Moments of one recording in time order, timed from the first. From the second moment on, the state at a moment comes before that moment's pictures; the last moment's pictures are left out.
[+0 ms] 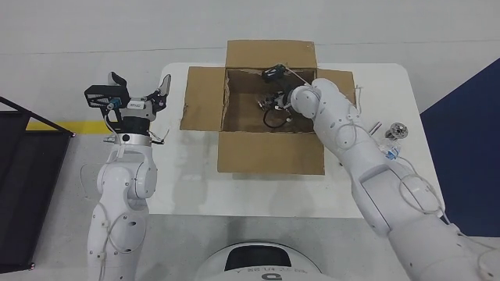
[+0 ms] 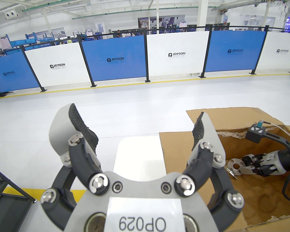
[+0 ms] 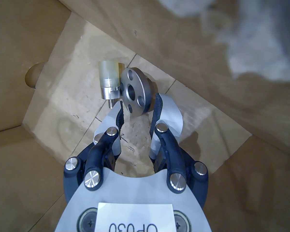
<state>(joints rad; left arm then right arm) 1.60 -1.41 -1.58 -1.92 1.45 0.02 0.05 -0.59 -1.53 0.93 -0.50 -1.01 -0.34 0.66</state>
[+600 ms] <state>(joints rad) 1.60 -1.41 -1.58 -1.92 1.45 0.02 0.05 -0.56 -1.57 0.89 -0.45 -1.00 -0.34 0.66</state>
